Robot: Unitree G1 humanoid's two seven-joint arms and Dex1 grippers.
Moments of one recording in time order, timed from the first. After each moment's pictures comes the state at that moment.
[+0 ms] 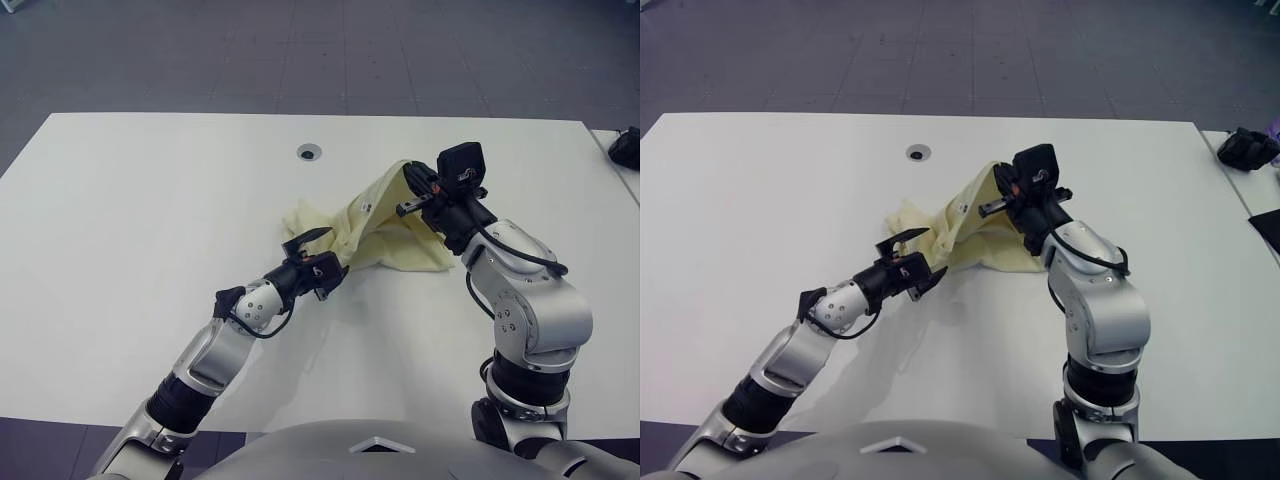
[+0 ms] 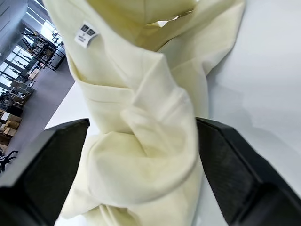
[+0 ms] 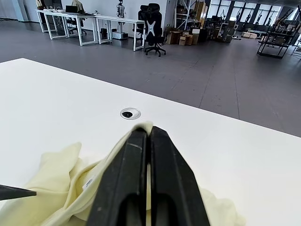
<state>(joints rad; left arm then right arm) -0.07 0.39 -0.46 -0.33 0.37 0.22 -0.44 -0.28 -0.19 -0.02 -0.69 0.15 1.04 0.26</state>
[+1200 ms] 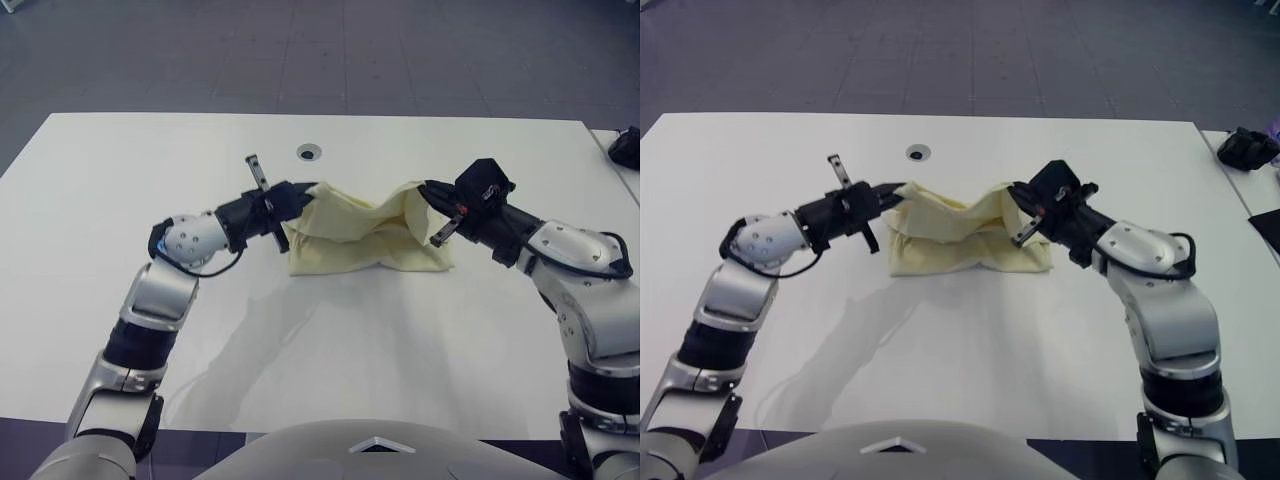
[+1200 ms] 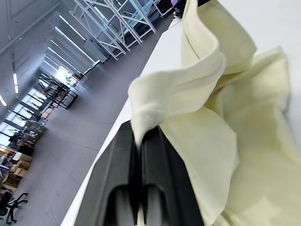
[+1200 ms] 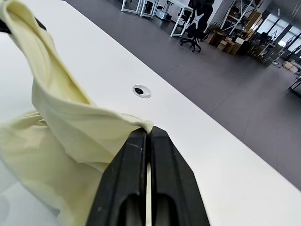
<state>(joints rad) -0.42 0.53 -0.19 -0.13 0.04 0.02 -0.73 -0.27 -0.64 -0.03 -0.57 0.24 0.77 0.58</state>
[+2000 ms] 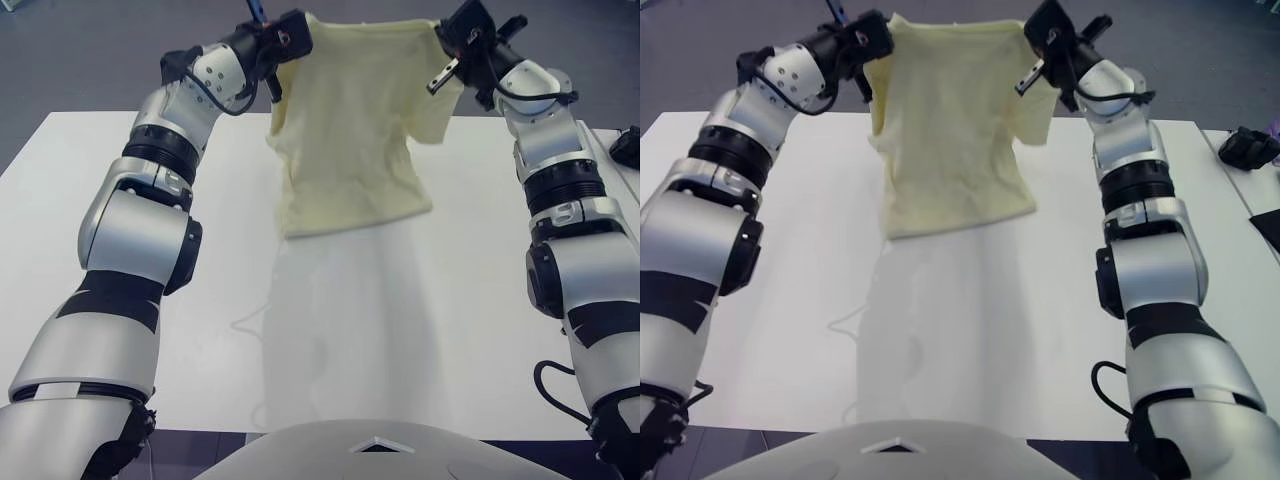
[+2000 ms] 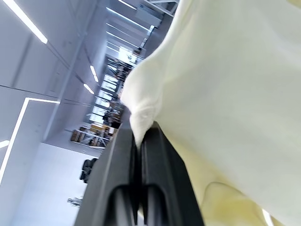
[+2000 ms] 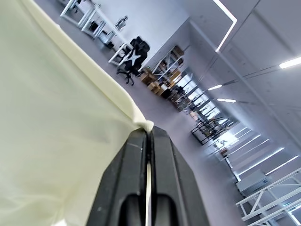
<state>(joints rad) -1.38 0.41 -0.35 1.26 0.44 -0.51 -0.29 -1.18 -0.49 0.15 0.98 -0.15 -0.22 0.38</state>
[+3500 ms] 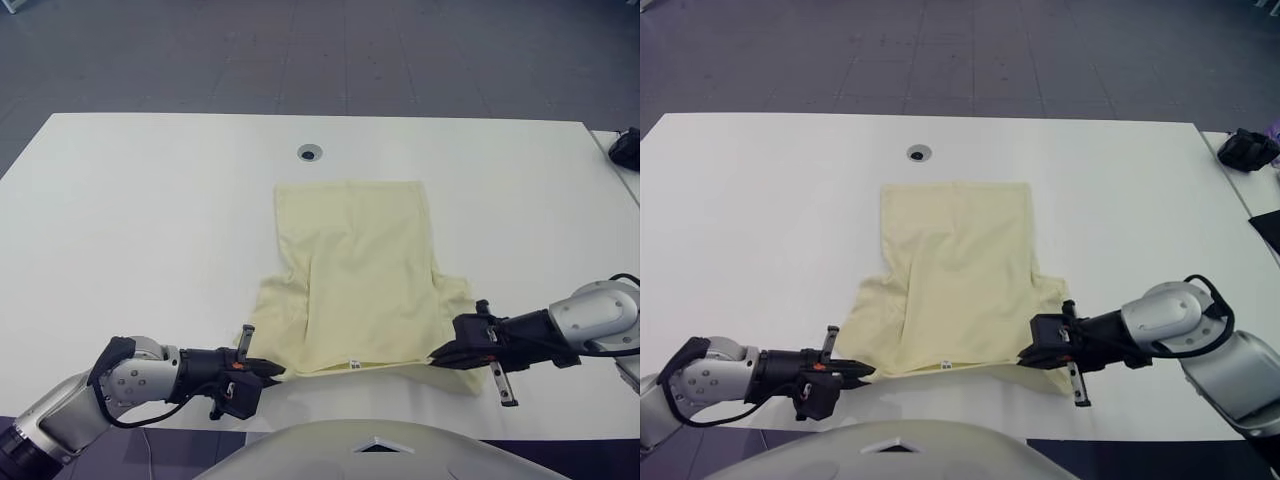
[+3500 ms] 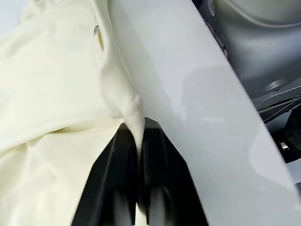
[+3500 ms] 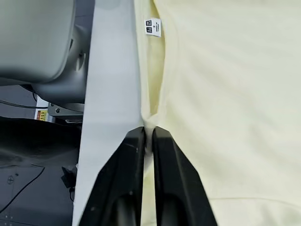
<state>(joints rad) 0.38 1.13 -0.33 -0.49 -0.04 -0.34 -0.89 0.21 -1.19 0.04 -0.74 0.42 0.59 1.24</state>
